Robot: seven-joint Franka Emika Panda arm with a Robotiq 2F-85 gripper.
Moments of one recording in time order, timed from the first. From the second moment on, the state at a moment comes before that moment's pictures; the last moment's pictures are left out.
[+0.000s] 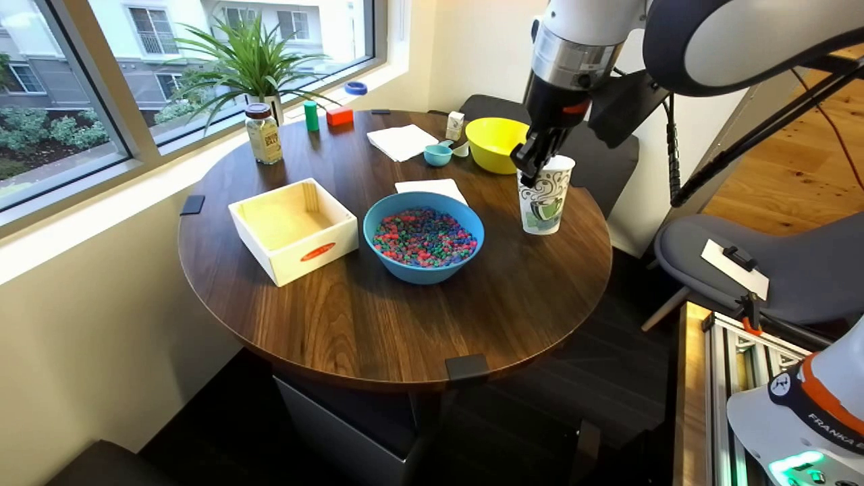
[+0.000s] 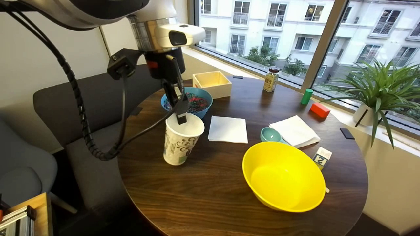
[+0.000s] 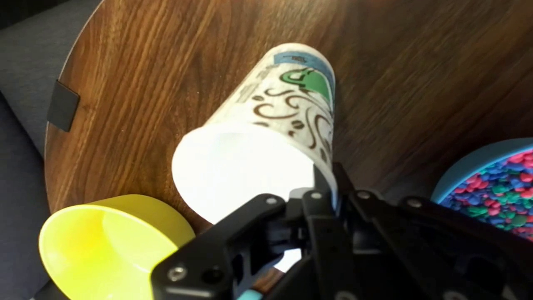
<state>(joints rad) 0.01 -0.17 0.13 -2.18 -0.26 2.05 0.44</state>
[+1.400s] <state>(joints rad) 0.00 -0.24 0.12 -2.25 -0.38 2.16 0.69</state>
